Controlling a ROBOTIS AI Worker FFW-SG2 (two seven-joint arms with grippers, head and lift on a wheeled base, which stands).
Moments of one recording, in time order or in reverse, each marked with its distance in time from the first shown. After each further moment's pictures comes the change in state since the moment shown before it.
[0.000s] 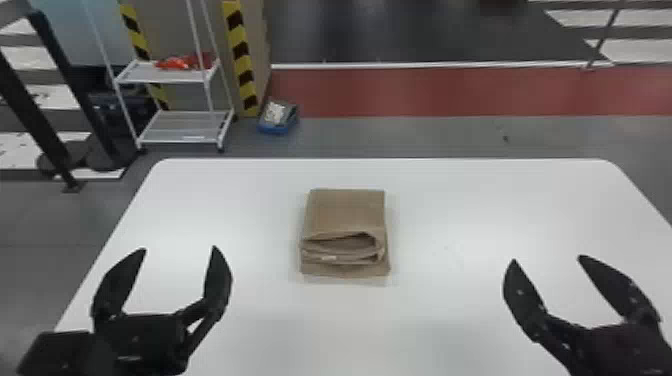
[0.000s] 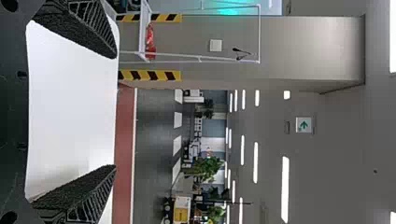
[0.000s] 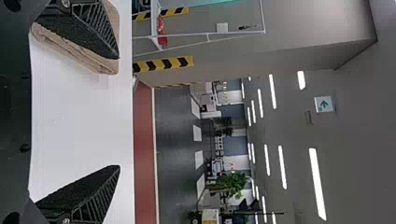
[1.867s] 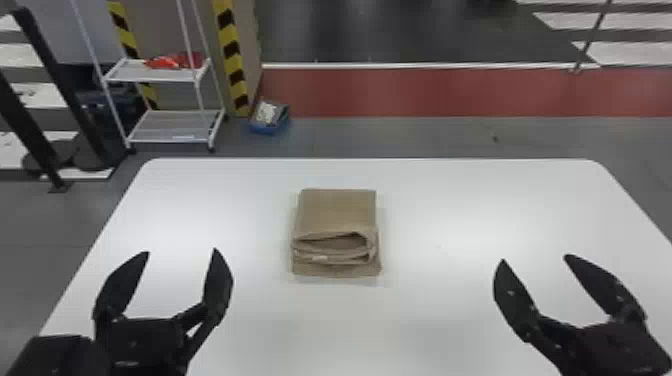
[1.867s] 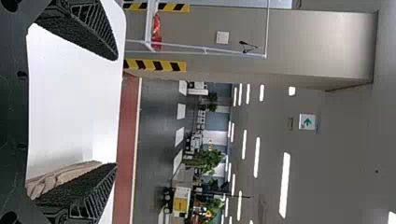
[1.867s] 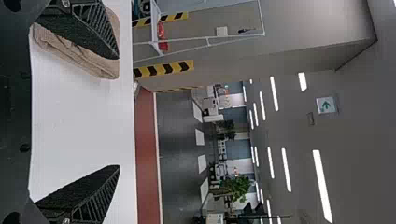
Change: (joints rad) left arm 0.010 -0.007 -0.023 -0.015 0.027 0.019 -0.022; right arm 0.017 -0.003 -0.009 -0.036 -0.027 0.034 0.024
